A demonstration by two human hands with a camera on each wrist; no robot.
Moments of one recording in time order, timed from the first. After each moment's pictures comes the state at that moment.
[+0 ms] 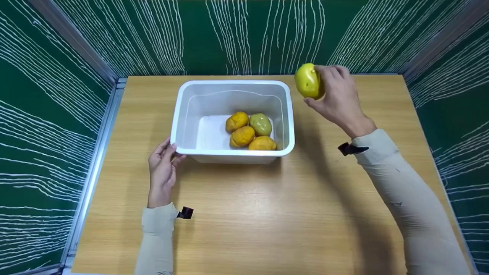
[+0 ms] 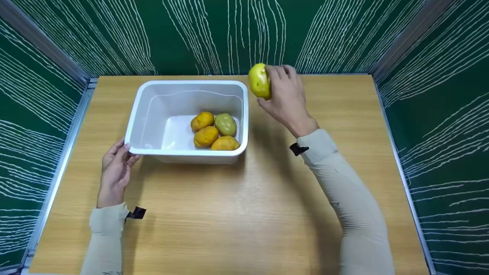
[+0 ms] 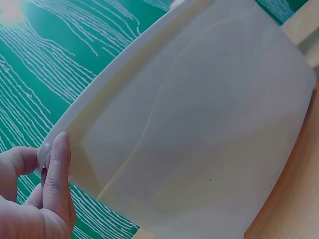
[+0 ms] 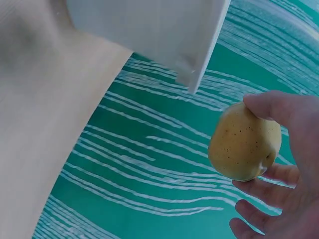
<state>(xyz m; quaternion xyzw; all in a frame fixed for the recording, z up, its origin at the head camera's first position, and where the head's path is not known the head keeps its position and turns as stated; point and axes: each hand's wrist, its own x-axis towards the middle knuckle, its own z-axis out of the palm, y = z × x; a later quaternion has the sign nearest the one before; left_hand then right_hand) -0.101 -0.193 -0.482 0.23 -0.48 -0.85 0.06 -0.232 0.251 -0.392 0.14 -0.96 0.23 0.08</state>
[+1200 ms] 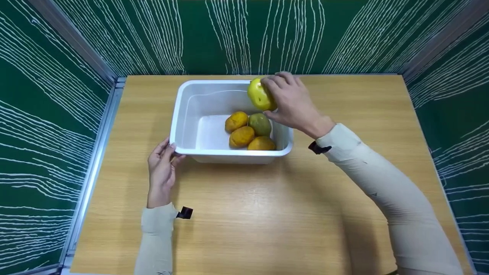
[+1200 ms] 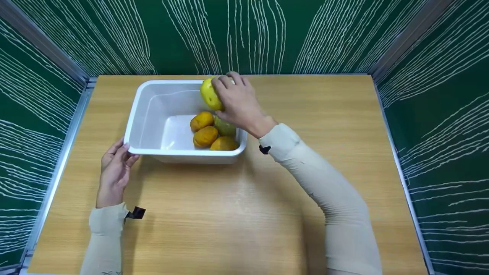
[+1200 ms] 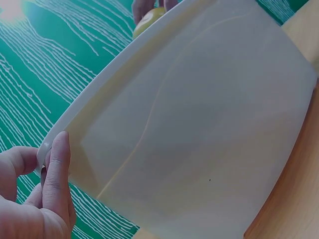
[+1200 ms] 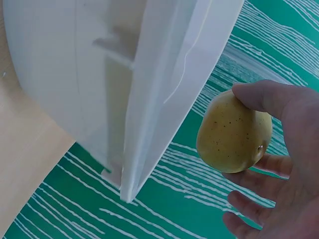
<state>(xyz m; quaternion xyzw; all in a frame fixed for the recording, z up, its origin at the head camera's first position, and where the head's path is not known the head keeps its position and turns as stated) -0.101 -0.194 -0.482 0.23 -0.49 -0.84 0.05 -0.231 0.163 -0.386 0.32 -0.93 0.16 0.06</state>
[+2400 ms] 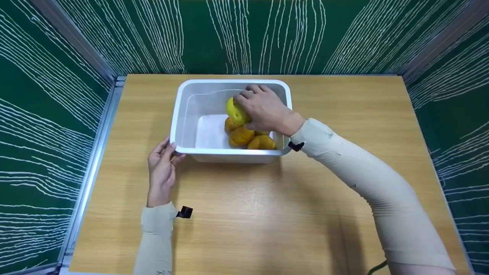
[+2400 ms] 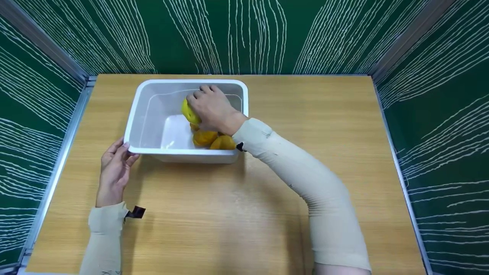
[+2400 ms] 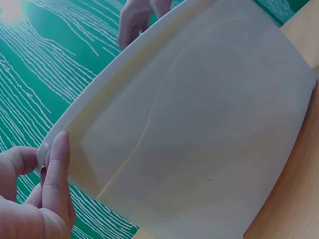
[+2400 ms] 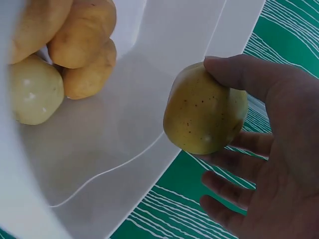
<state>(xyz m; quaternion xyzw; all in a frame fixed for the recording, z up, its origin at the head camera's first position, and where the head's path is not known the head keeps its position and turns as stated) -0.101 -0.193 -0.480 0.24 -0.48 -0.84 0.05 -0.234 0.099 -0.385 0.40 -0.91 0.06 -0.05</state>
